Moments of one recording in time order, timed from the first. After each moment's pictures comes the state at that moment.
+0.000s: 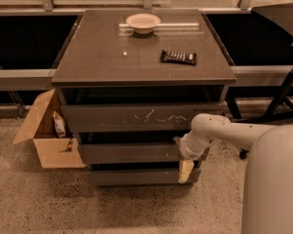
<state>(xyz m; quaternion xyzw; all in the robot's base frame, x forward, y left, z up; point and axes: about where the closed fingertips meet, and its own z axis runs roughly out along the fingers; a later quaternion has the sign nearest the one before) 0.606 -0.147 0.452 -0.70 0.69 0.08 0.15</state>
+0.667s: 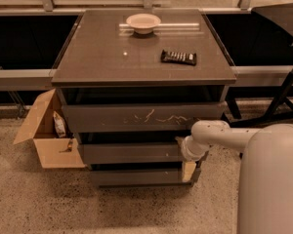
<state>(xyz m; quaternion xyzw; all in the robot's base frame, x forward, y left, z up) 0.626 -0.166 0.428 -0.72 0.67 0.02 0.17</state>
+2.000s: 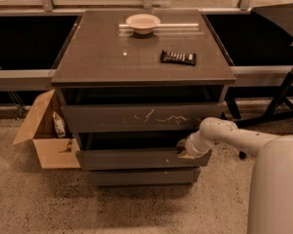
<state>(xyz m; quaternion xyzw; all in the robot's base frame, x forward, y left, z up) 0.644 -0.175 0.423 -0.72 0.66 0.04 0.21</state>
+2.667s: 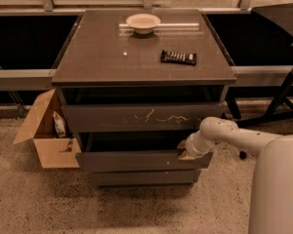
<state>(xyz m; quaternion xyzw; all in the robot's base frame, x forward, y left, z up) 0.644 -0.175 0.434 -0.72 0.66 0.04 0.21</state>
